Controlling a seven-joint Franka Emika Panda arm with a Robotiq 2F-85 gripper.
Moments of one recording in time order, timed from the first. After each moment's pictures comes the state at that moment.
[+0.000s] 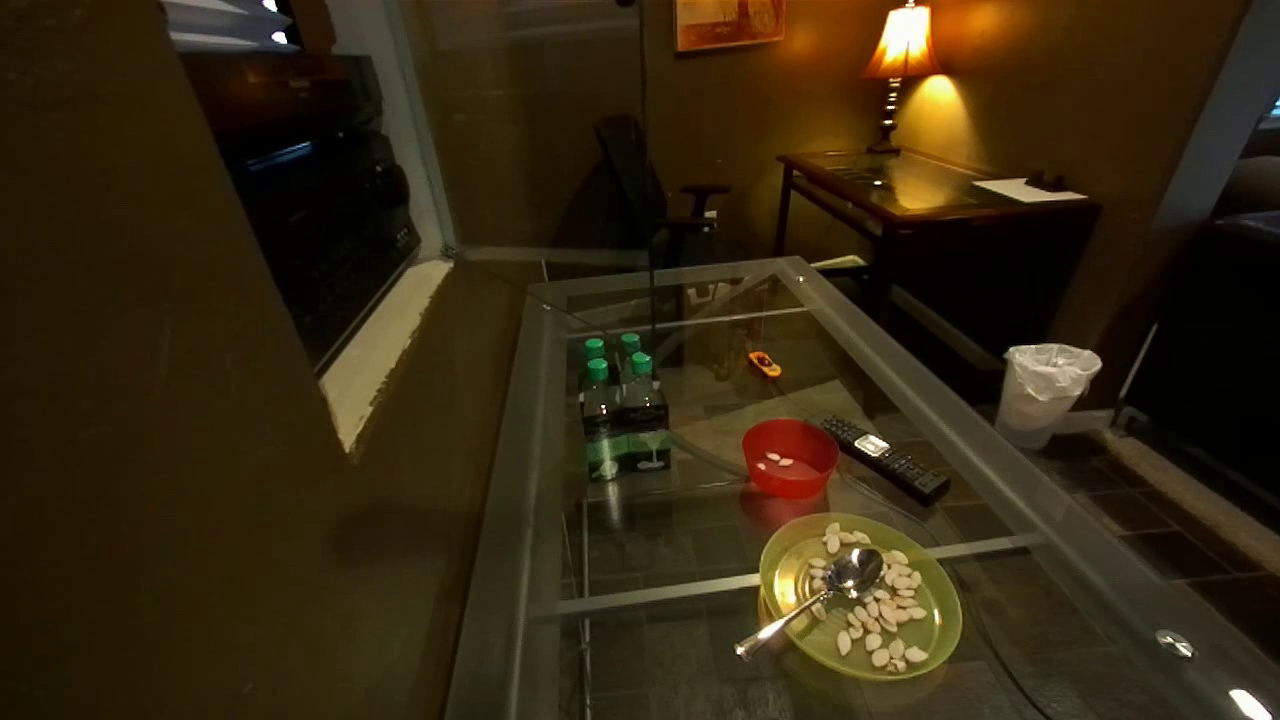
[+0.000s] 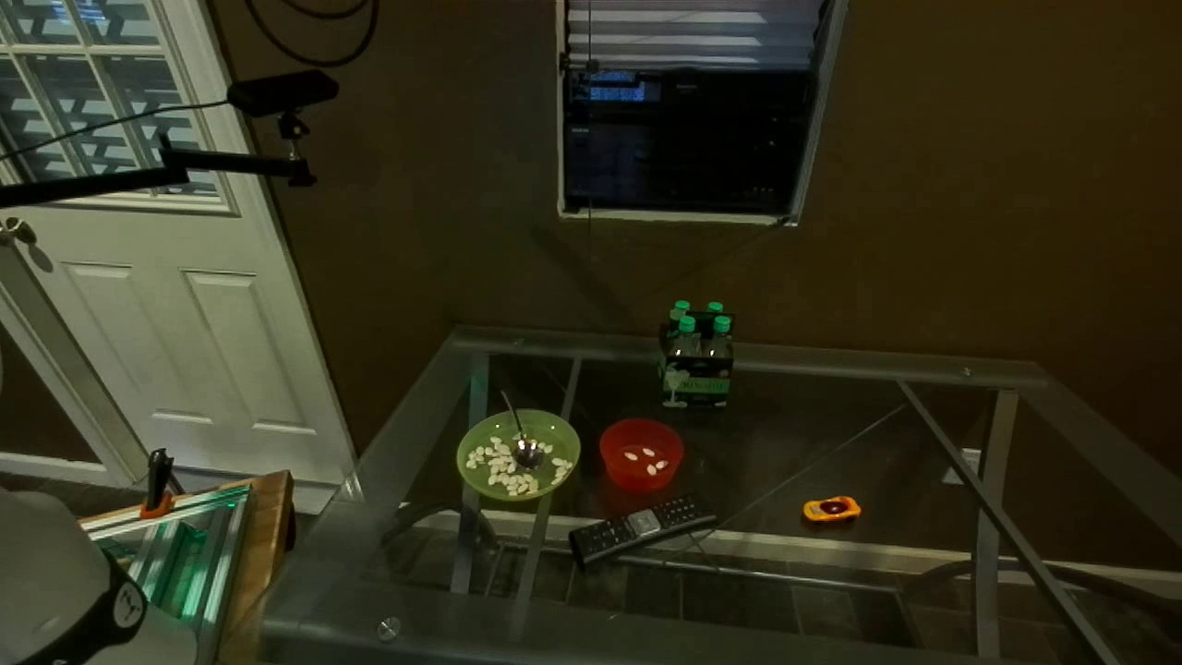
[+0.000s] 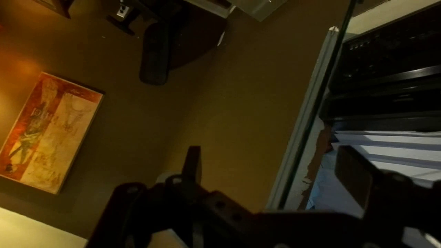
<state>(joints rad) 0.23 -0.23 0.39 -1.64 -0.88 2.05 0.72</state>
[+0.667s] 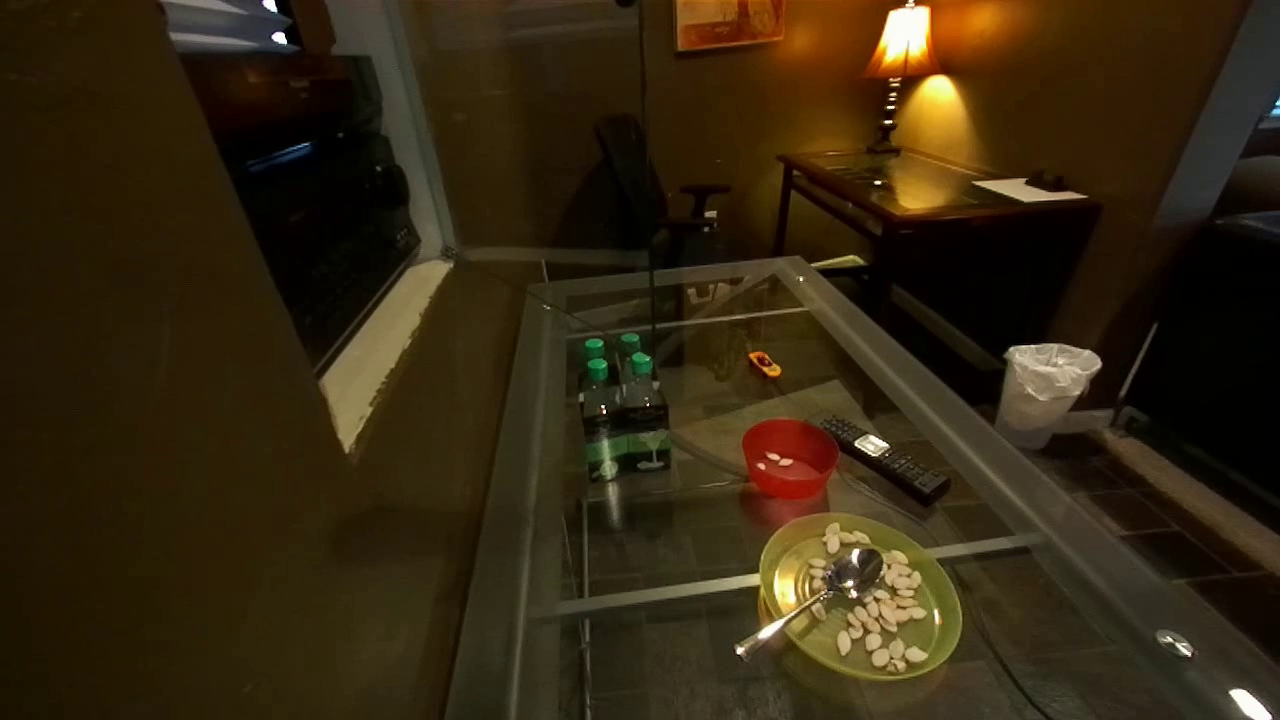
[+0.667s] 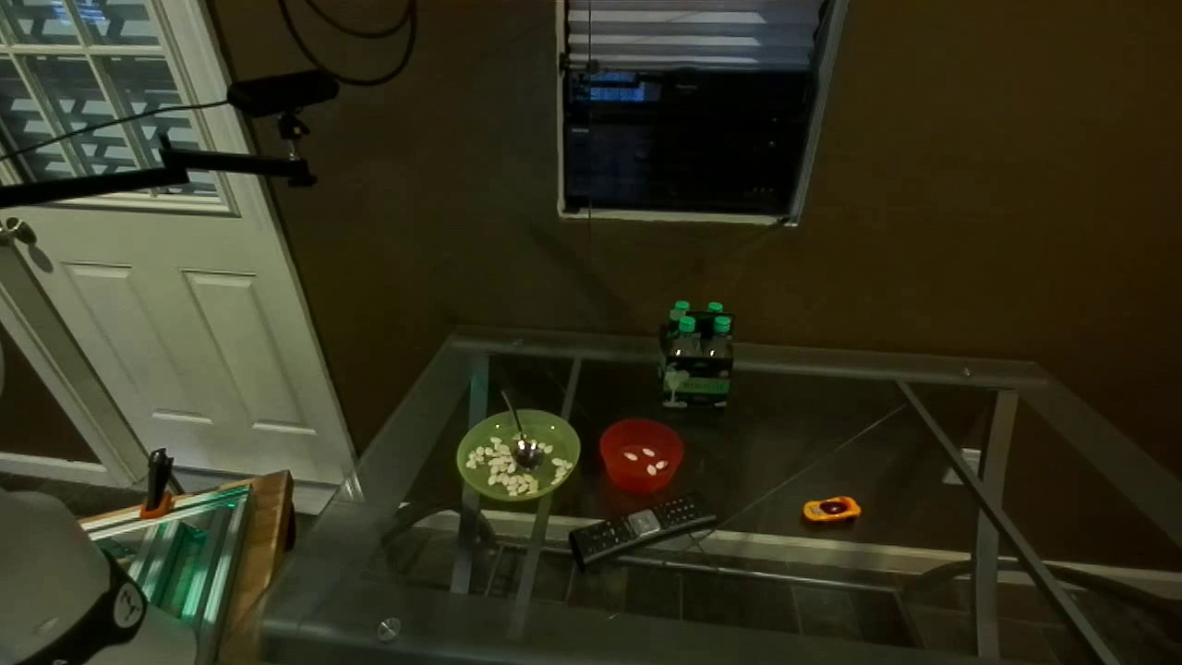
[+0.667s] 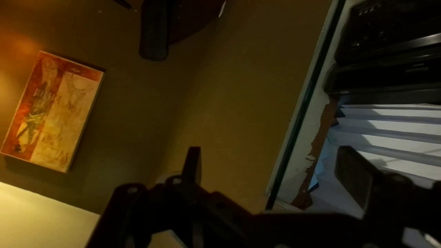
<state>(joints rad) 0.22 -0.17 0.40 -1.64 -1.02 2.14 0.84</state>
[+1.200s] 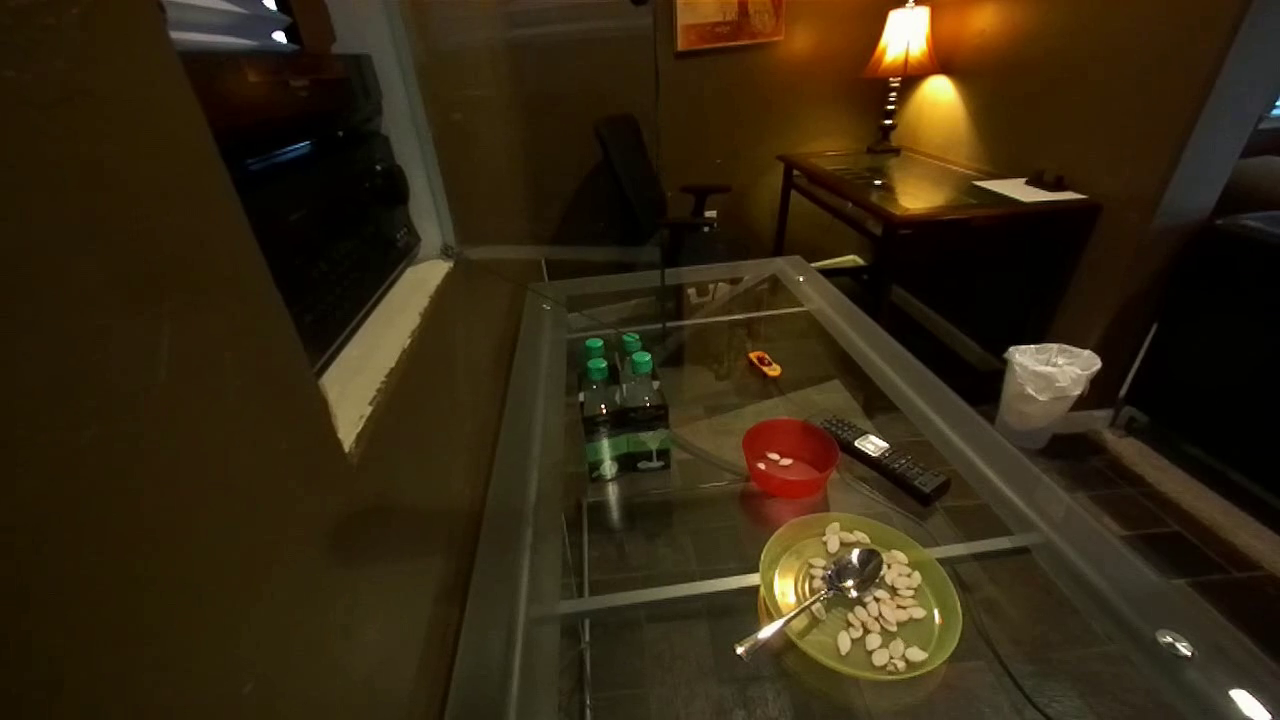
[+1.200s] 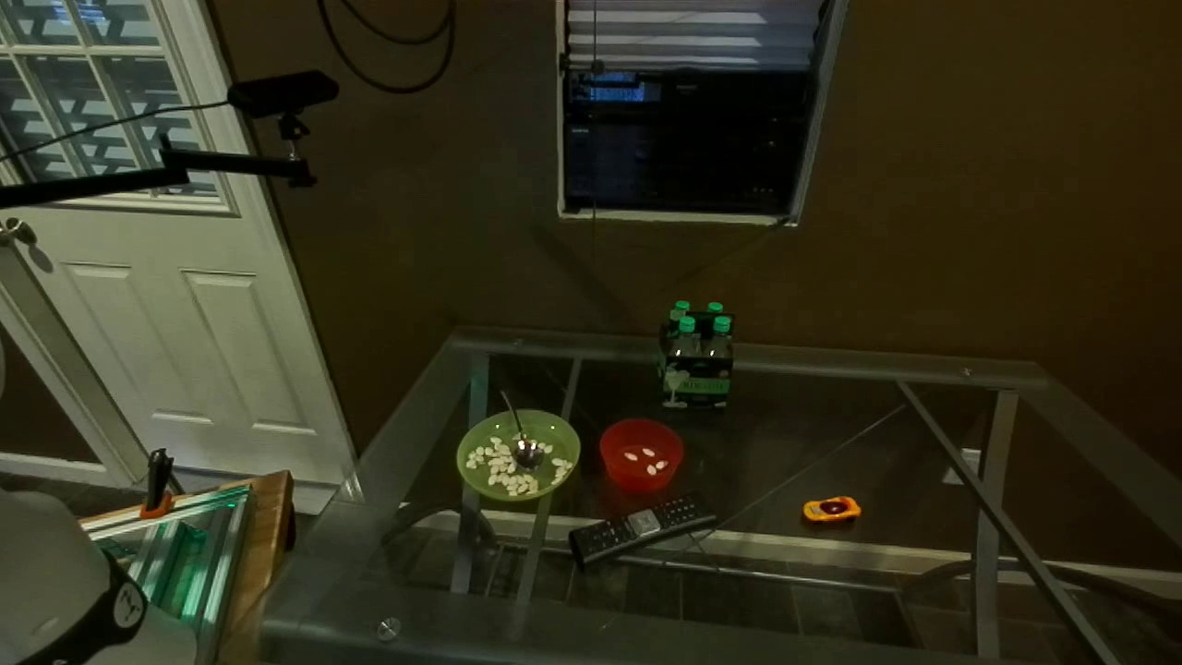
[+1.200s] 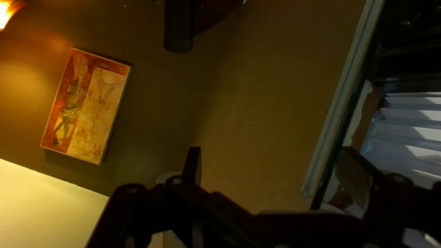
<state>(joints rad) 0.21 -0.13 0.36 -1.61 -1.14 2.15 0.94</state>
